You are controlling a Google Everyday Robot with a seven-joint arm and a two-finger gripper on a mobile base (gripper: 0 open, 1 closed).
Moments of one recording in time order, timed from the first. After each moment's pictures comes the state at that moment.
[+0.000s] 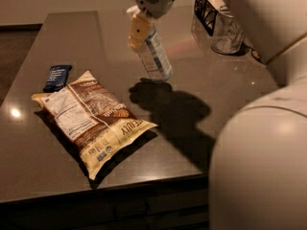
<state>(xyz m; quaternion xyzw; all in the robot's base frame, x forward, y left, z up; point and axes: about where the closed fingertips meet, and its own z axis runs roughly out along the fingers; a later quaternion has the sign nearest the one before) 0.640 0.010 0.974 -0.55 0.81 0.09 0.19</state>
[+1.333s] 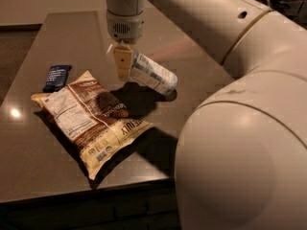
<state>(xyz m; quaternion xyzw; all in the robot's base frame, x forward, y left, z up) 0.614 0.047 0.911 -0.64 0.76 0.01 0.06</state>
